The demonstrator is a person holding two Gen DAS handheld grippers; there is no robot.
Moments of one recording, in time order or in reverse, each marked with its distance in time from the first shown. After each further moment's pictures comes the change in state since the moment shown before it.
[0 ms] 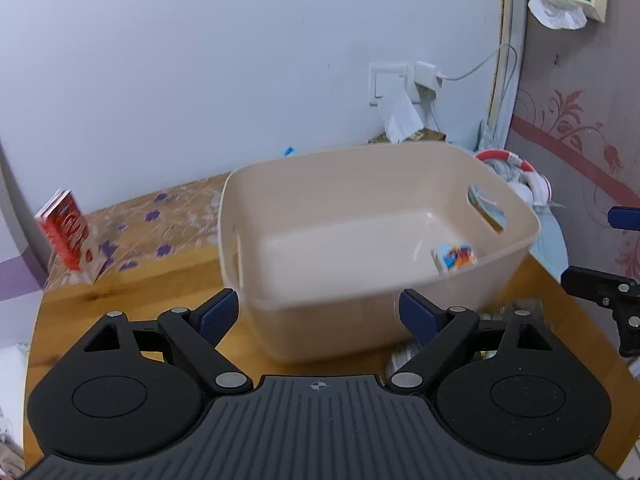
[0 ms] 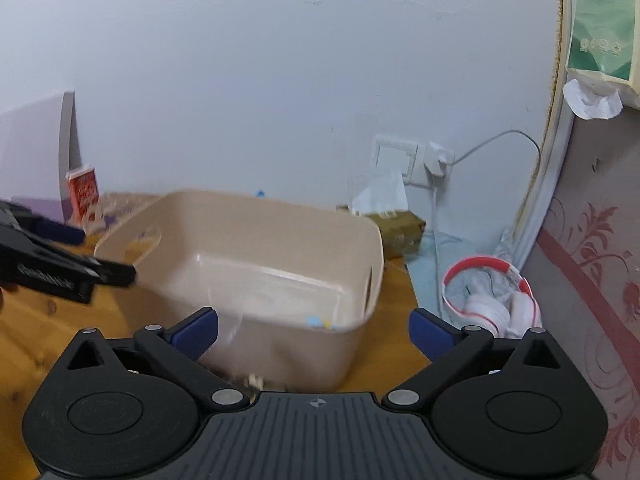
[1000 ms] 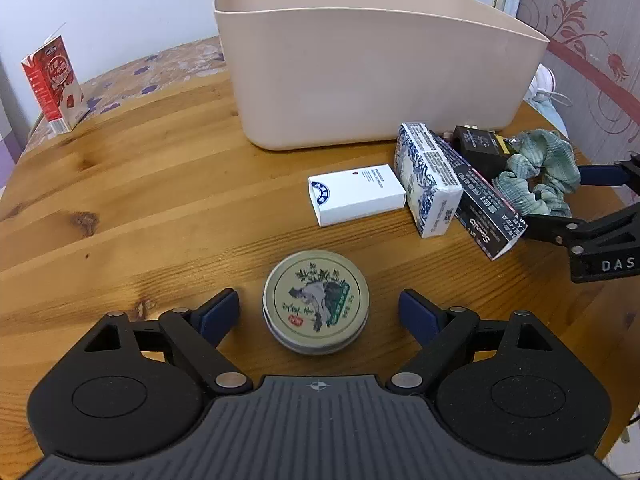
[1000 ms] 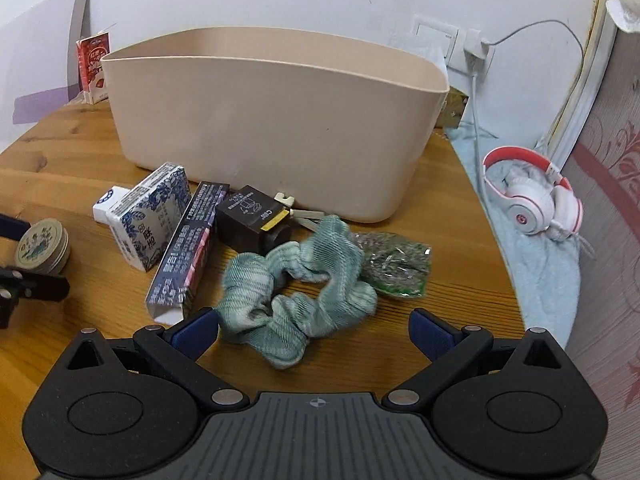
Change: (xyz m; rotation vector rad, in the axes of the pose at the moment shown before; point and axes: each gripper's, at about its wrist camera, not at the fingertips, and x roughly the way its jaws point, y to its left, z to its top) left arm 0.031 0.001 -0.127 -0.022 0.232 -0.038; right arm 0.053 0.031 -0.107 -0.052 0.234 0.032
